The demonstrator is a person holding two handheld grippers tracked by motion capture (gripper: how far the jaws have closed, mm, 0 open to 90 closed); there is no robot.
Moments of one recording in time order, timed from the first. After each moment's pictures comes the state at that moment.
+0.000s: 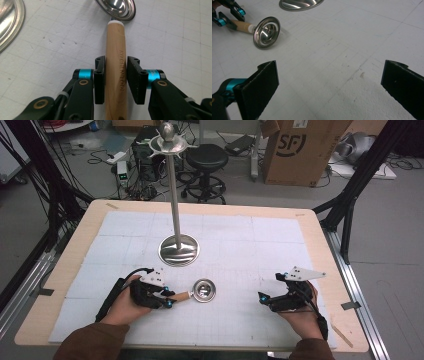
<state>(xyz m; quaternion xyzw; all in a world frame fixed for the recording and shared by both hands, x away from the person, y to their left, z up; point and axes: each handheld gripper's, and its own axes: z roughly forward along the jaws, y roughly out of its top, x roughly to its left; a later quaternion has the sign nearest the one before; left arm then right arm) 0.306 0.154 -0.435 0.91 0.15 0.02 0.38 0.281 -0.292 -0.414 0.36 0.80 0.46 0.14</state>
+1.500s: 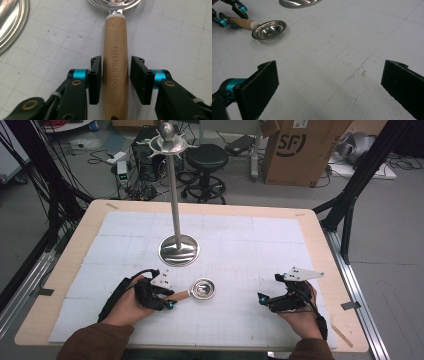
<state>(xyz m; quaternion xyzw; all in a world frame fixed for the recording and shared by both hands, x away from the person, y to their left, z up) 0.301 0.139 -0.431 0.93 0.16 0.06 0.31 0.282 -0.291 -0.417 0.36 0.81 0.45 0.14</state>
